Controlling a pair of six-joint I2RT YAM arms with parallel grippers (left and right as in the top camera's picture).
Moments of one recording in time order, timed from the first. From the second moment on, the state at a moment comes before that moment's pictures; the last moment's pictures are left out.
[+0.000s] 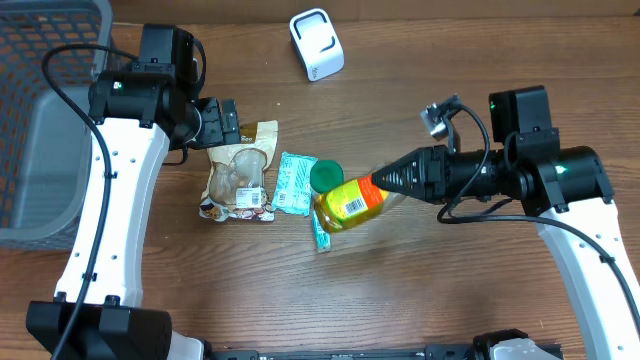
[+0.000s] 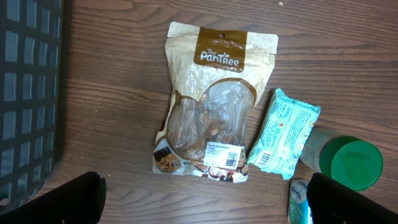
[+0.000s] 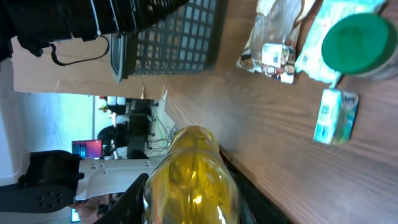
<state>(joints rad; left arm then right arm) -0.10 1.66 1.72 -1.30 -0.04 -0.27 0.17 1.31 1.31 -1.08 -1.05 0.30</state>
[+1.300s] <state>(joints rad) -0.10 1.66 1.72 -1.30 -0.04 -0.27 0.17 1.31 1.31 -1.15 -1.08 0.23</state>
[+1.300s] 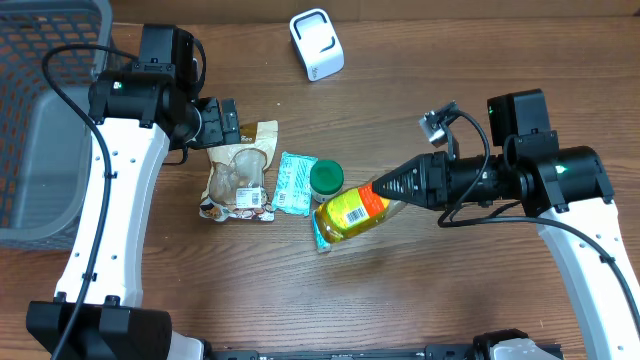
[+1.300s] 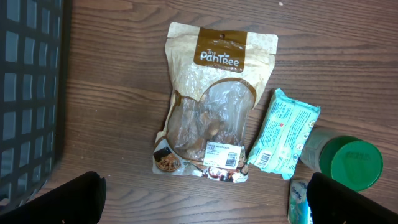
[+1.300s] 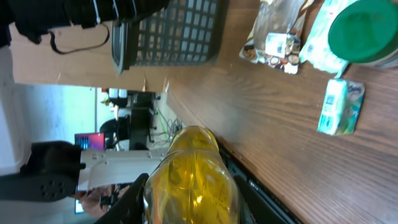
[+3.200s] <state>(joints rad) -0.10 1.66 1.72 -1.30 -0.04 -0.27 0.22 1.50 1.31 -1.19 -0.16 0.46</state>
